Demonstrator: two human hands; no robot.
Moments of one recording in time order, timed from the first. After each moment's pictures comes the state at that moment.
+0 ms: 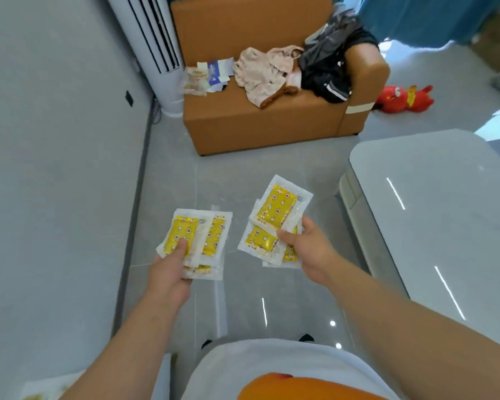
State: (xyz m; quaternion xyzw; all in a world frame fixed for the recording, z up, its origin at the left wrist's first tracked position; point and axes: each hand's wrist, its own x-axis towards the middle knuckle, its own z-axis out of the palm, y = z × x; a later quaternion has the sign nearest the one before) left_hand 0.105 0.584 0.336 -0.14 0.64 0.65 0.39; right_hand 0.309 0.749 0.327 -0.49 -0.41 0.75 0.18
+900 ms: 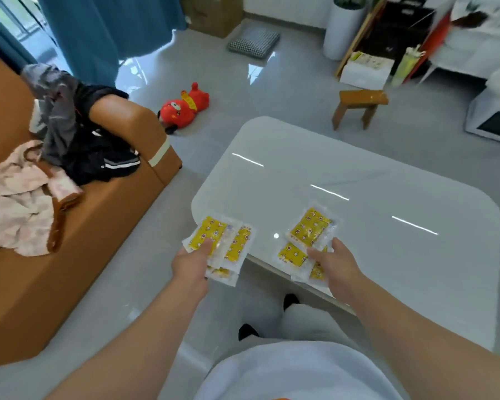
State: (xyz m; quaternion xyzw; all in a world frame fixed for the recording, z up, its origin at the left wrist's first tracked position) left_hand 0.299 1.179 0.285 0.19 0.67 0.32 0.64; right_hand 0.556 1.059 0.264 -0.72 -0.03 0.53 0.45
